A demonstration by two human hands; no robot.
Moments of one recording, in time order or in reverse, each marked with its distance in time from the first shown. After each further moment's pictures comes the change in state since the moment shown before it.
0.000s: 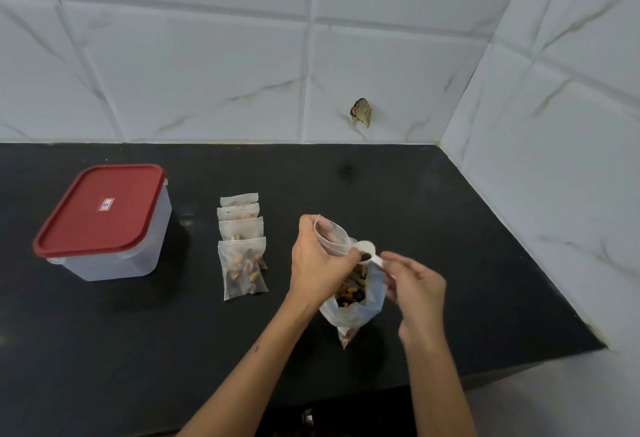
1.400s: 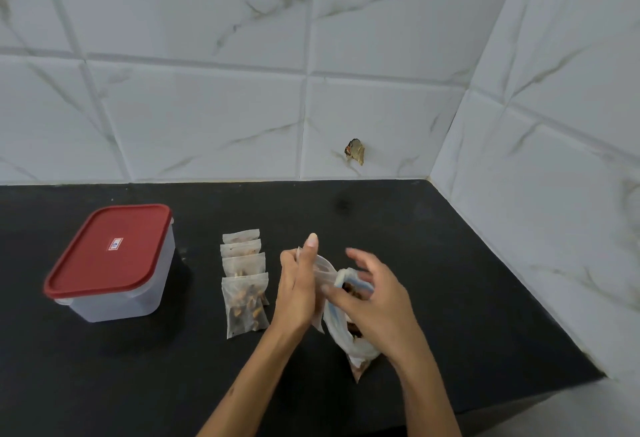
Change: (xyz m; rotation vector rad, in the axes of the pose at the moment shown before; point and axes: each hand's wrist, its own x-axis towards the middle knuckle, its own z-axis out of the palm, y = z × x) left_hand -0.004 0.019 -0.033 -0.288 -0.003 -0.234; right_hand -0.033 -0.030 0.022 -0.594 -0.399 -0.453
